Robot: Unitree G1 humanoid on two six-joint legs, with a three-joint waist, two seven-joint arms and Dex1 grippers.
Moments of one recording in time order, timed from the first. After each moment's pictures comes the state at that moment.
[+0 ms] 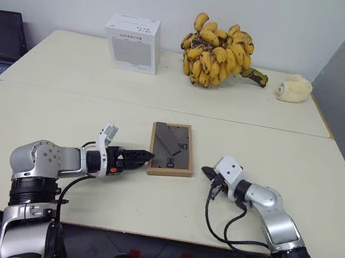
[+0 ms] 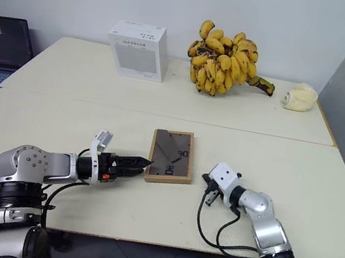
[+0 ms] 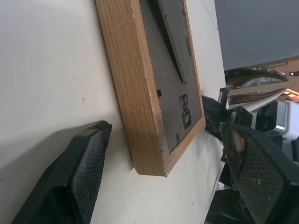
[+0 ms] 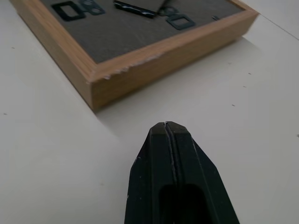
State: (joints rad) left arm -0.55 0.46 0.40 0.24 -0.72 1.50 -0.67; right arm -0.34 -0.38 0.27 0.05 -0.02 0.21 0.70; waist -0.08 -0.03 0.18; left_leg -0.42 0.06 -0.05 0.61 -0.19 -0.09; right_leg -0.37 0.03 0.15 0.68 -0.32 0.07
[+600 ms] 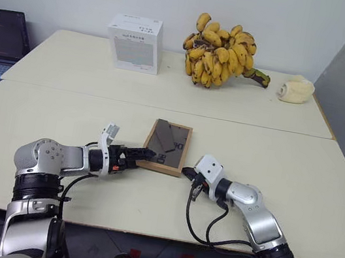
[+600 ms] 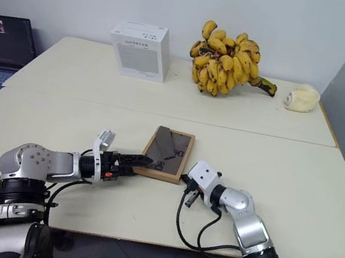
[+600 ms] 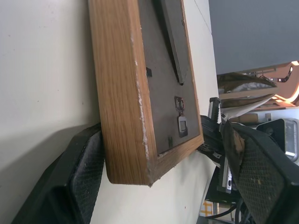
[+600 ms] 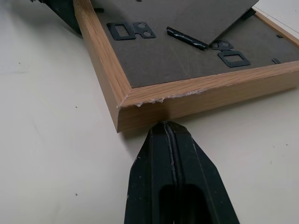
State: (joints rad) left arm -0.58 0.46 0.39 0.31 -0.74 1.49 -0.67; right arm -0.37 -0.31 0.34 0.01 -0.03 0.29 0.69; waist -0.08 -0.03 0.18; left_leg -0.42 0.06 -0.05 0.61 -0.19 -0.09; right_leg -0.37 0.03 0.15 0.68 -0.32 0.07
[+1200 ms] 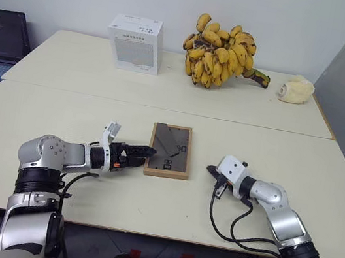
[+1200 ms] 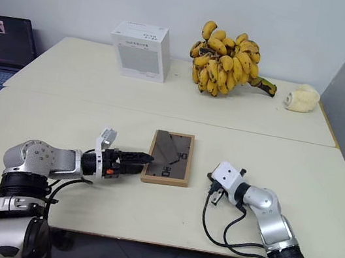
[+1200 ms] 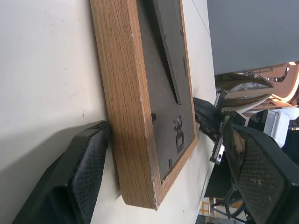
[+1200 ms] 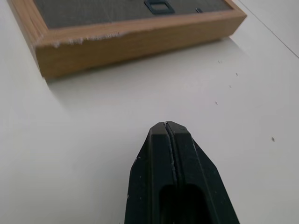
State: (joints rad) left arm -0.63 0.49 0.33 0.41 -0.74 1.43 -0.70; right arm -0.40 -0.40 0.30 0.10 -0.09 0.15 0.68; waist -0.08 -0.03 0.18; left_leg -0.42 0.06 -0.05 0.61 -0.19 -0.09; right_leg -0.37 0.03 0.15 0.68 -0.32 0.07
